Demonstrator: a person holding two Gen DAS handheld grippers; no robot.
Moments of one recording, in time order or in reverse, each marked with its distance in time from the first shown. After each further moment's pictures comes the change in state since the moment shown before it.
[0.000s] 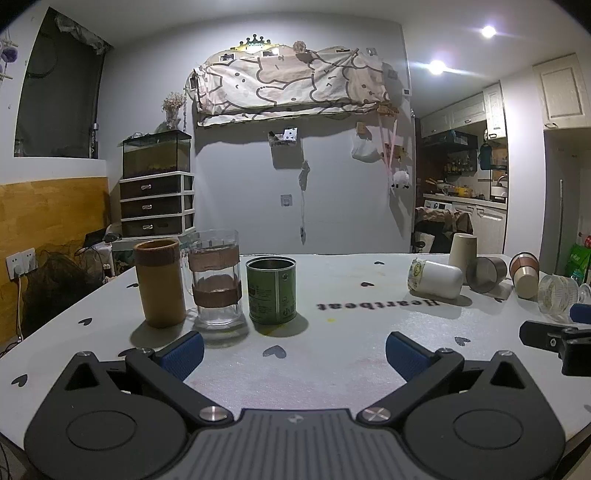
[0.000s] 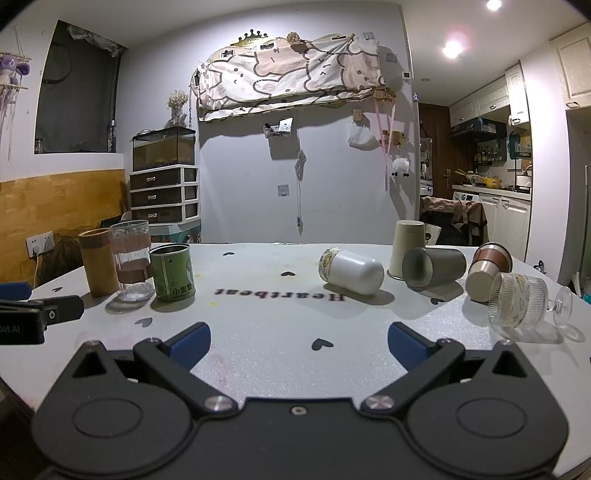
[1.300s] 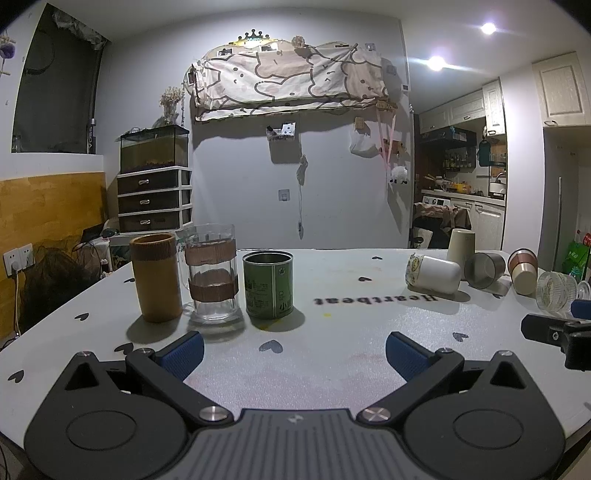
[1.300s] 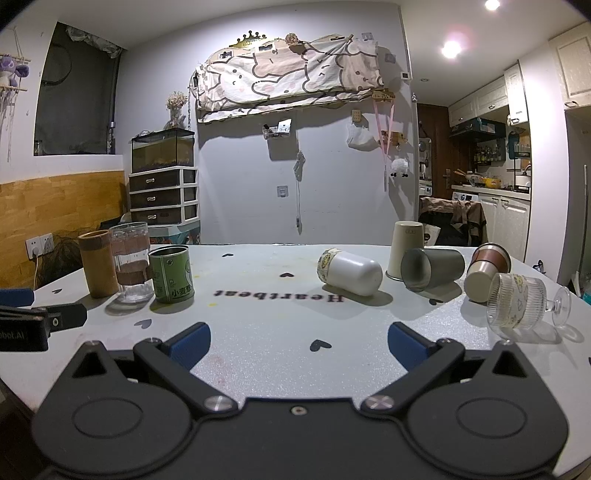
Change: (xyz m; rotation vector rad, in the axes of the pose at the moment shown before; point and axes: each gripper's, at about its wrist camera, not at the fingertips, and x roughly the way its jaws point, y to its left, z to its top) left arm 0.003 -0.003 -0.003 0.000 0.010 -0.007; right arm 0.000 0.000 0.000 0.002 0.001 -0.001
